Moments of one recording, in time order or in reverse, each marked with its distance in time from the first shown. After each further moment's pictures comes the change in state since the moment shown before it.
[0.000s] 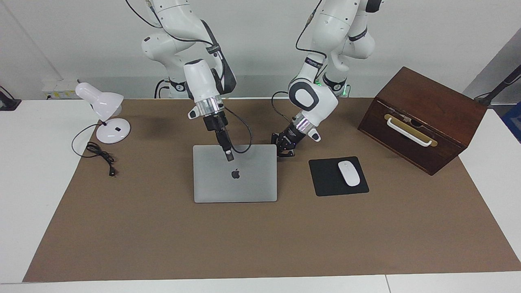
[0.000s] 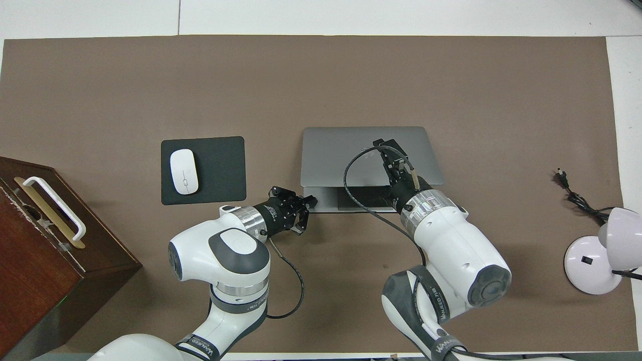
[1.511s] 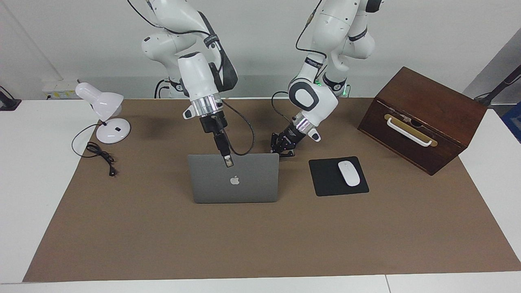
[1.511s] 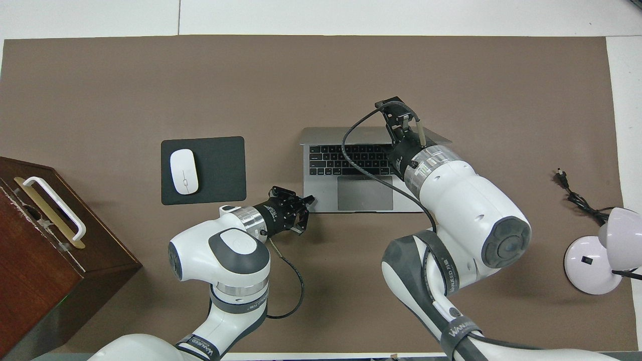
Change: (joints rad) left arm 0.000 0.000 0.000 0.000 0.000 0.000 0.003; right arm -0.001 0.017 -0.052 0.239 0.000 -0.260 -0.023
